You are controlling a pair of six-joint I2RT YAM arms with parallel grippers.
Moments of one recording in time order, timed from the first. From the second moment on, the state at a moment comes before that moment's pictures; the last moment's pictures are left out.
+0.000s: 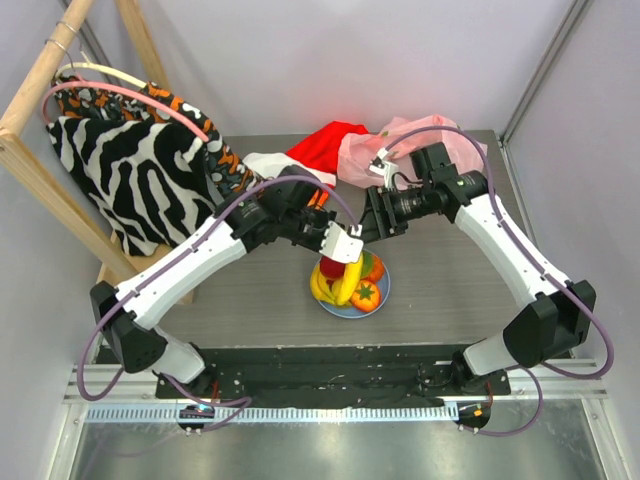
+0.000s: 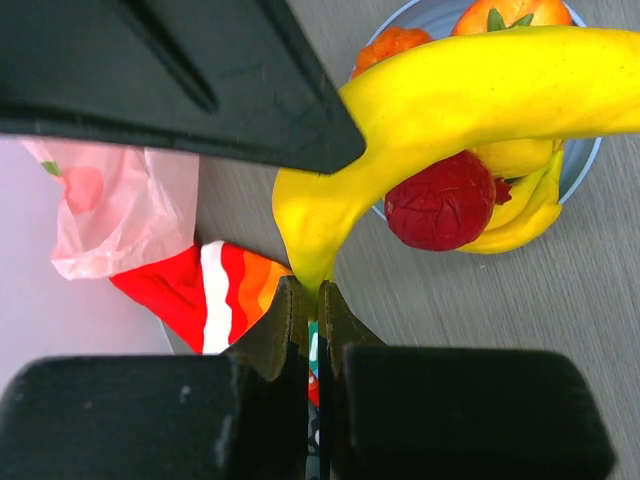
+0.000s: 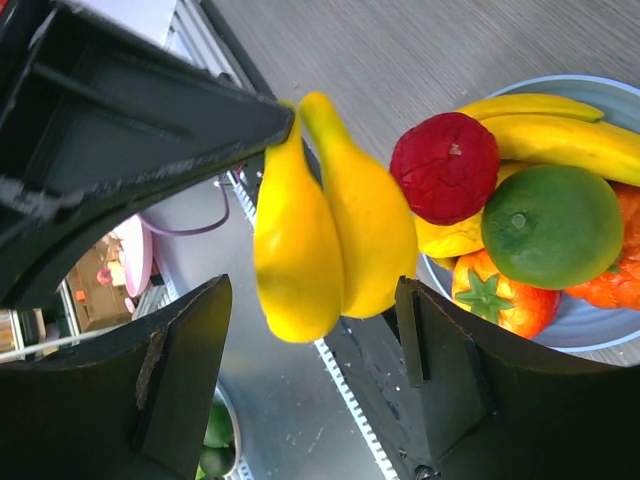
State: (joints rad) left arm -0.83 1.48 1.56 -0.89 0.29 1.17; right arm 0.37 1.45 1.41 -0.91 -0.89 0.14
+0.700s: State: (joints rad) left arm -0.85 1.56 1.61 -0.83 0.24 1.12; right arm 0.40 1.48 1.36 -0.93 -0.73 0.20
